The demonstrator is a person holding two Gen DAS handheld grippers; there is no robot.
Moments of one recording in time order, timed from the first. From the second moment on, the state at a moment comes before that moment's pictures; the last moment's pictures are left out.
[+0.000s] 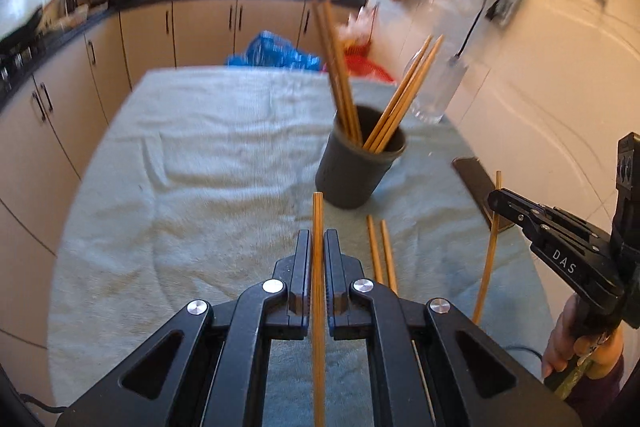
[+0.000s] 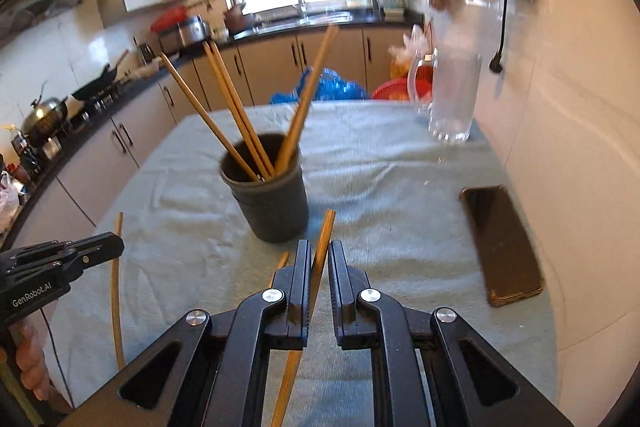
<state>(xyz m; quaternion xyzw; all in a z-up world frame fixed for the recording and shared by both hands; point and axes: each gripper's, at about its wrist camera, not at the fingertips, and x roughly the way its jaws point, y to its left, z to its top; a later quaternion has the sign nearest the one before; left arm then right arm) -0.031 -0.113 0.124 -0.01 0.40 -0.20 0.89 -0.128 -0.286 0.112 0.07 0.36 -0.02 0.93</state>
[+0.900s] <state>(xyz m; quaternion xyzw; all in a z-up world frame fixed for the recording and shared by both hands) -0.128 -0.106 0.188 0.02 0.28 -0.23 0.93 -0.214 -0.269 0.172 0.05 0.26 0.00 0.96</state>
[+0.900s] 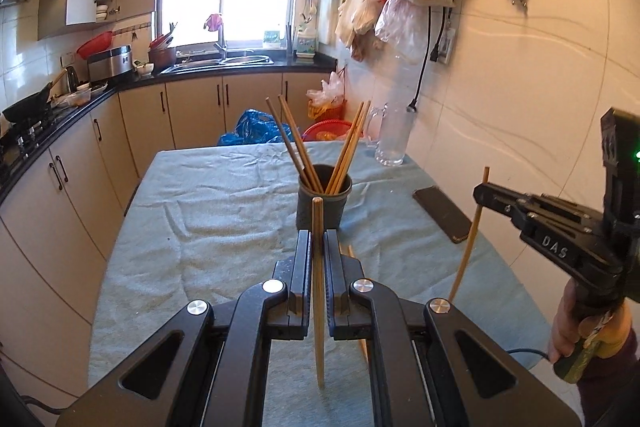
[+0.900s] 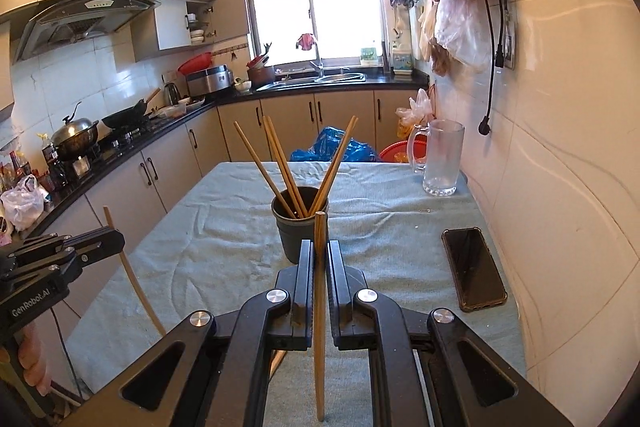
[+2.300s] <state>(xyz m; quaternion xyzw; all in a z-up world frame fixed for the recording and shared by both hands) 0.050 -0.186 0.290 0.00 0.23 -0.20 0.95 -0.067 -0.290 0.275 0.10 0.18 0.01 0.98</state>
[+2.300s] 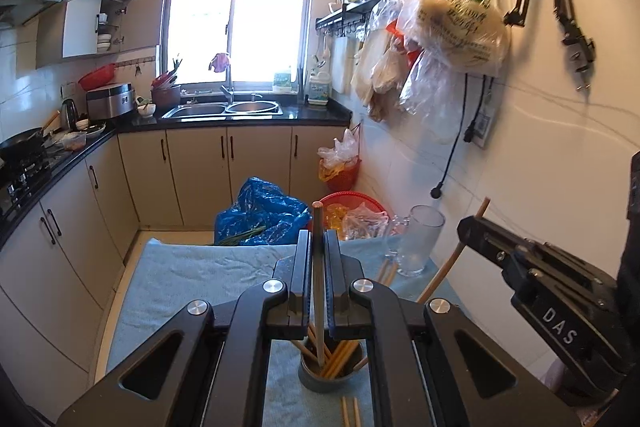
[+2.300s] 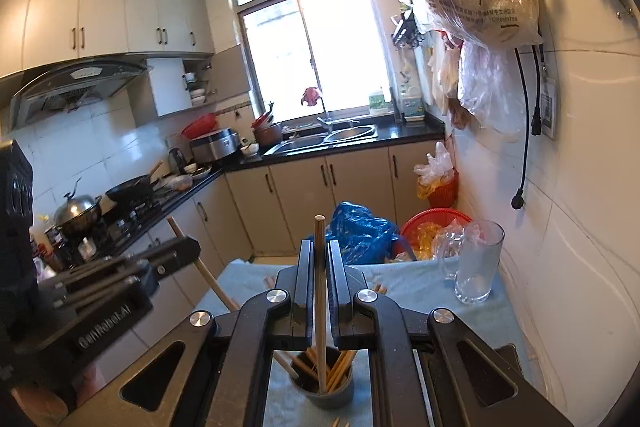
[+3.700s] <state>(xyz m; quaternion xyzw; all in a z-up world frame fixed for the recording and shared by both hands) -0.043 -0.094 0.185 -0.04 0.35 -0.18 0.92 -0.160 -0.368 0.202 0.01 0.31 -0.09 0.95</state>
